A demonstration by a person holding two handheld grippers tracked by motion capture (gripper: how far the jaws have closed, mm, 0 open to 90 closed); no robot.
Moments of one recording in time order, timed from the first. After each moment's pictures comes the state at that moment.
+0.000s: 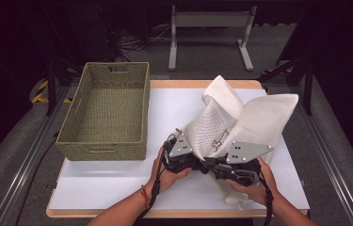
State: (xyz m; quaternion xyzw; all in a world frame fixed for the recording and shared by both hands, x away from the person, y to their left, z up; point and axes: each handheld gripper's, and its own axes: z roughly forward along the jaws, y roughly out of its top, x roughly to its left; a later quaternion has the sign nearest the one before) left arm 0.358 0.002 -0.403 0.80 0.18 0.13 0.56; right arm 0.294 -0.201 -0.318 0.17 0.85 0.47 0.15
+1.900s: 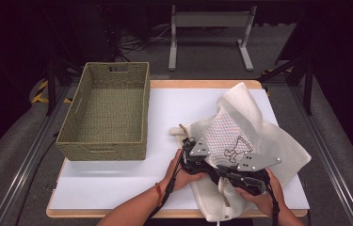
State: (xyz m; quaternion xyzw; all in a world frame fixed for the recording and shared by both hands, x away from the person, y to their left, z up) left arm 0.381 -0.053 -0.446 0.84 0.17 0.04 0.51; right arm 0.287 -0.238 -0.370 0.25 0.85 0.44 0.16
